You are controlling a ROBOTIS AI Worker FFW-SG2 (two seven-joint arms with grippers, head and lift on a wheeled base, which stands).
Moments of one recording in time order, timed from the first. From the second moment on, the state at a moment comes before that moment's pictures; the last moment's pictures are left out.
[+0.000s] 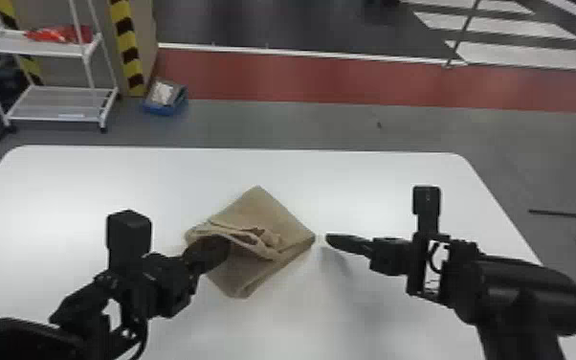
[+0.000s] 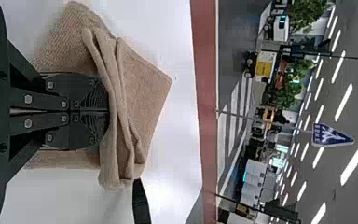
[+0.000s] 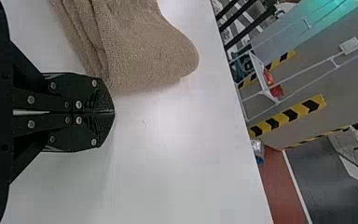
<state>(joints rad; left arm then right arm) 0.19 0.19 -0.20 -1.91 0.17 0.51 -0.38 -0.07 -0.11 -0.17 -1.64 -0.13 0.93 0.70</state>
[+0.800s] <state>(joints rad) 0.05 0.21 -0.10 -1.66 0.19 0.30 -0.48 0.09 -0.11 -0.40 -1.83 -0.16 0.93 0.80</state>
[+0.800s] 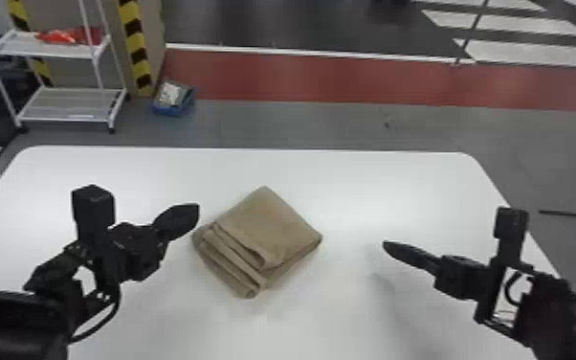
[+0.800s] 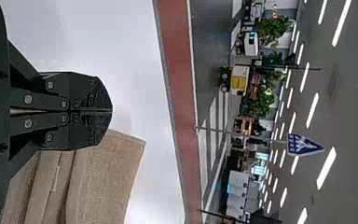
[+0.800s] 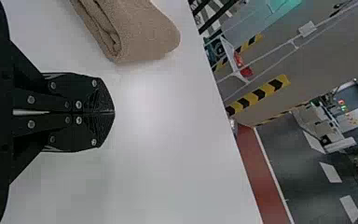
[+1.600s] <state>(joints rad) 0.05 0.18 -0.10 -1.48 0.18 0.15 -0.47 0.23 -0.11 -0.73 -1.97 -0.47 0.94 0.90</state>
